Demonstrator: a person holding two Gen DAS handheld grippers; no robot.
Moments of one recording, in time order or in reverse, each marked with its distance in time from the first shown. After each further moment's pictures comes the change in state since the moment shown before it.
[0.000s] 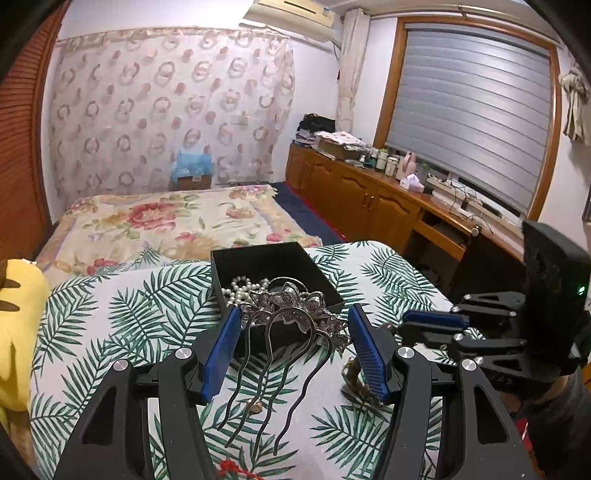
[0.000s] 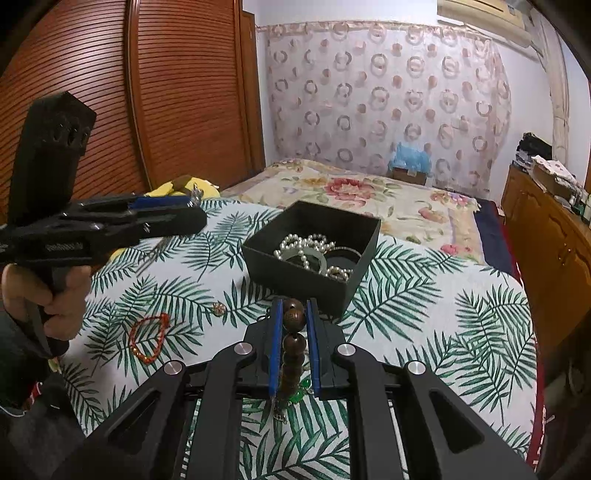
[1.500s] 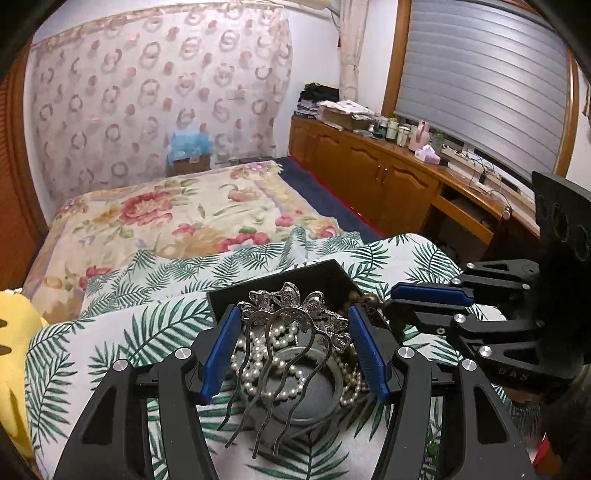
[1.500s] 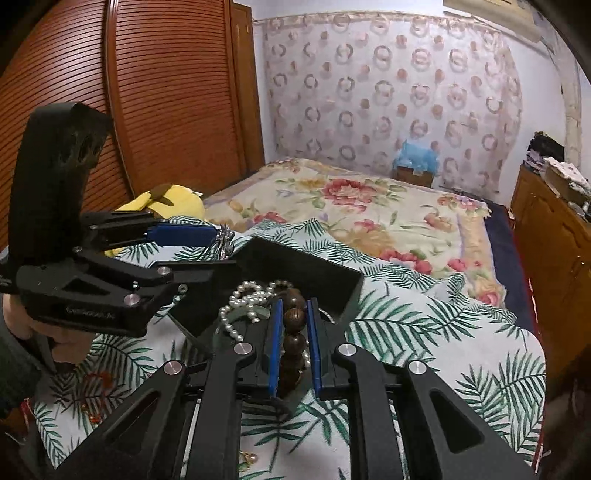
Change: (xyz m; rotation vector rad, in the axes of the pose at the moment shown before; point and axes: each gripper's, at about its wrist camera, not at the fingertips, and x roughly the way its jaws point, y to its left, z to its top) left arm 0.106 0.021 0.051 0.056 0.128 0.023; right arm 0.089 -0.056 0.059 0.005 0.027 0.019
